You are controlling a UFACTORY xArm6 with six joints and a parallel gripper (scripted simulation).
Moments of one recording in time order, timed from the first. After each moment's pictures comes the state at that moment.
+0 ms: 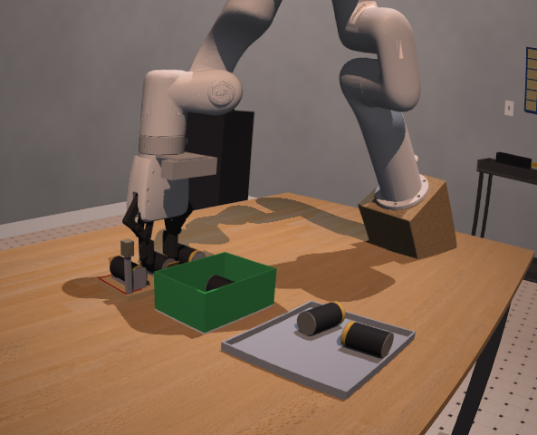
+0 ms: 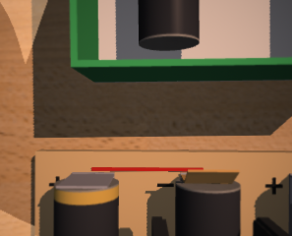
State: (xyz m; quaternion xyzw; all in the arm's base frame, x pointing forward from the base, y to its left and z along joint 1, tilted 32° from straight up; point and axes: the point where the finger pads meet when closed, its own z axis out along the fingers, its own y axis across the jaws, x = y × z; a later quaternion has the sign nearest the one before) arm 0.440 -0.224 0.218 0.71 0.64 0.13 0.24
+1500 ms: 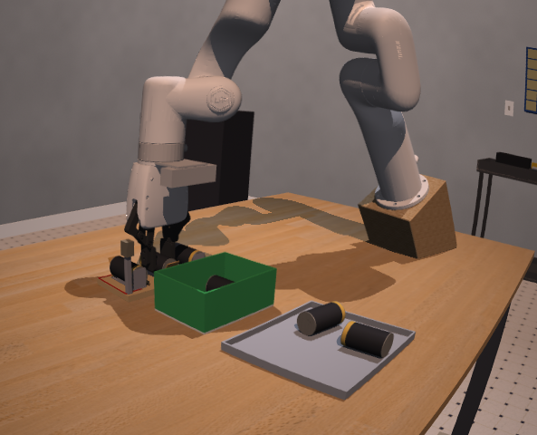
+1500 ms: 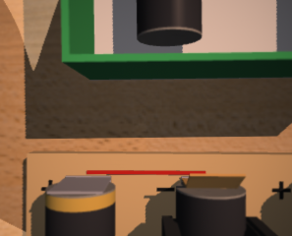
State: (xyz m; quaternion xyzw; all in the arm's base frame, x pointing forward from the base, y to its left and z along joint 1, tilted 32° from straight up) arm 0.446 -0.226 0.210 0.71 0.64 0.13 0.24
